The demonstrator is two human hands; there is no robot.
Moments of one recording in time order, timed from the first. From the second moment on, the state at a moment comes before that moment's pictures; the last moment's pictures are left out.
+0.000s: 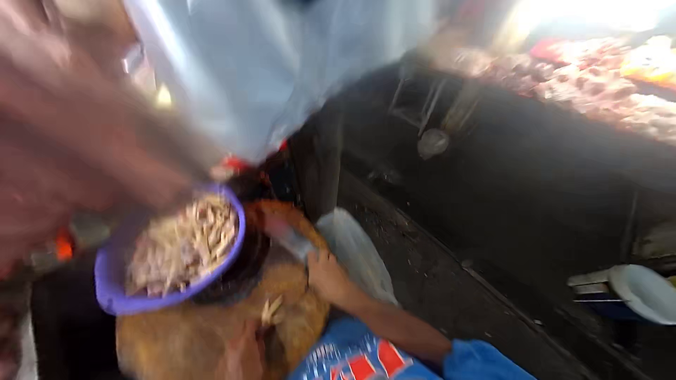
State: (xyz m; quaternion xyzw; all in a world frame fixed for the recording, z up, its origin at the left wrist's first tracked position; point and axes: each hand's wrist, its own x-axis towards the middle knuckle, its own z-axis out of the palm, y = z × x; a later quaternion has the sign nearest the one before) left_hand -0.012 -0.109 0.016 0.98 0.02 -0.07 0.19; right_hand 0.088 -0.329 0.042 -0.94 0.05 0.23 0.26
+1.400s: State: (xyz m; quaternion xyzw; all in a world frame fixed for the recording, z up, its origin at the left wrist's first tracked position) left_hand -0.029 -0.097 -0.020 0.95 0.08 -0.06 0.28; right_hand -0.004 -0.357 0.027 -0.95 -0.16 0.22 0.15
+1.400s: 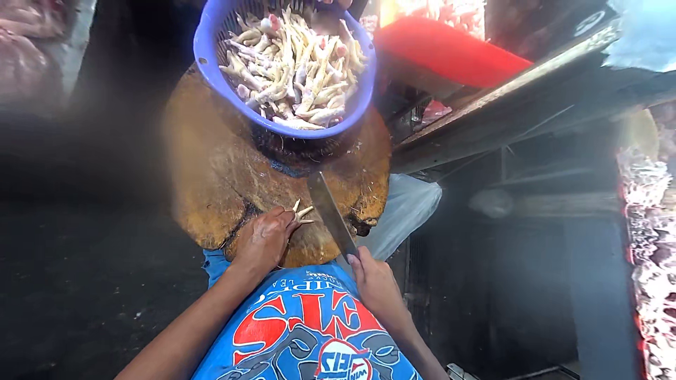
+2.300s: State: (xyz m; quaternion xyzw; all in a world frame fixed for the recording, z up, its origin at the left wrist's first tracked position) left_hand -0.037 -0.124 0.010 0.97 0.16 -0.12 0.10; right_hand -0.013 -0.368 0.027 -0.95 -0.17 0.19 0.16
